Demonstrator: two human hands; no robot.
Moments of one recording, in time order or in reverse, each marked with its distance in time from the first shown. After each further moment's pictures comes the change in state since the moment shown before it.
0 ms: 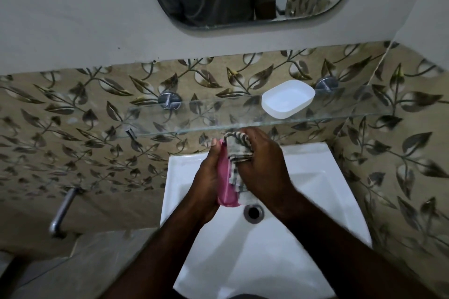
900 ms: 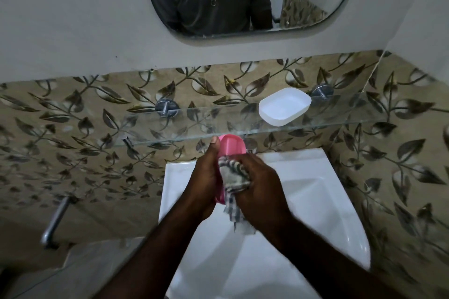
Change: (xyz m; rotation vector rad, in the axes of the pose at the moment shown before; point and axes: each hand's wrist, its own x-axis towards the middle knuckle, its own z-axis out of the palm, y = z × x) left_hand 0.012 0.015 -0.003 0.126 0.021 0.003; right_hand -0.032 -0.002 0.005 0.174 -0.036 0.101
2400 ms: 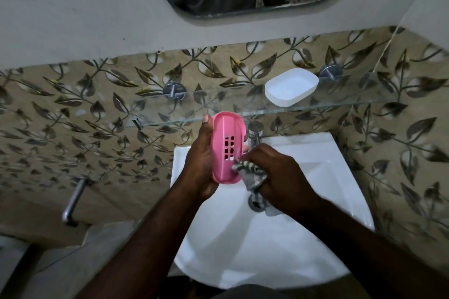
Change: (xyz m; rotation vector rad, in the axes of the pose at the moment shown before) left_hand -0.016 0.003 -0.008 -0.107 0.005 0.004; right_hand -0.011 0.017 -0.033 -0.246 -0.203 -0.255
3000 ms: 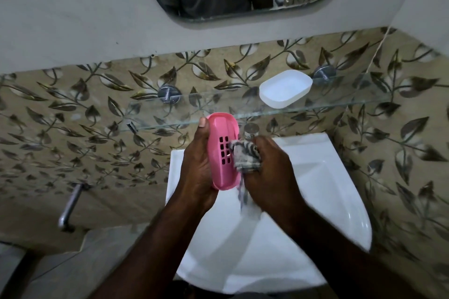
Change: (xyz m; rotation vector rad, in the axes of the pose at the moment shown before) left_hand -0.012 -0.003 0.012 -0.060 0.021 0.094; right_hand 0.009 -0.018 0.015 0.127 0.248 0.277
